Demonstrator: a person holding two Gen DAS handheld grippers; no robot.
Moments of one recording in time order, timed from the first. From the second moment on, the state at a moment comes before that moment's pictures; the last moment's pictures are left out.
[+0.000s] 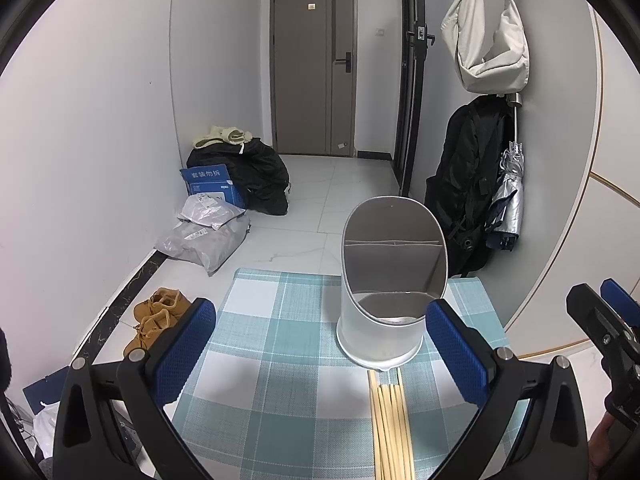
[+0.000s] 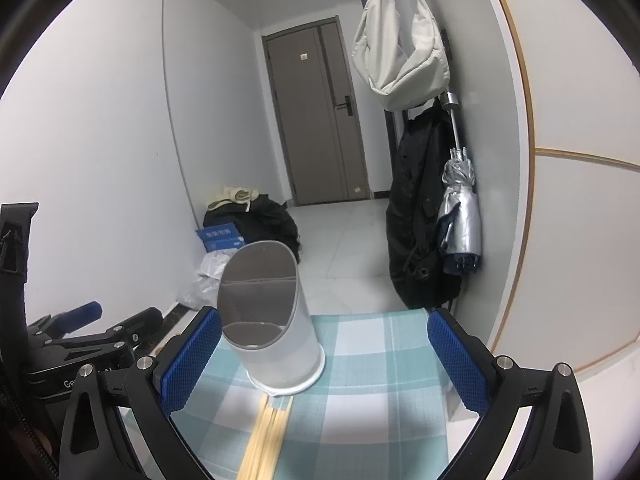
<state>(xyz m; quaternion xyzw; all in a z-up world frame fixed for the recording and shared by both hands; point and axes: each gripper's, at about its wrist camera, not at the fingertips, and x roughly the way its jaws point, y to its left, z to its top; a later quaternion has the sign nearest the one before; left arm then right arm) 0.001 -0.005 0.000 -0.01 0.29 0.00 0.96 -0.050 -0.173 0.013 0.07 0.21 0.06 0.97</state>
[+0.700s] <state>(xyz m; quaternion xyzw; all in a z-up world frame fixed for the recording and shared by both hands) -0.001 -0.002 -0.002 -0.02 0.30 0.00 0.95 -0.056 -0.178 0.018 0.09 0.19 0.08 0.98</state>
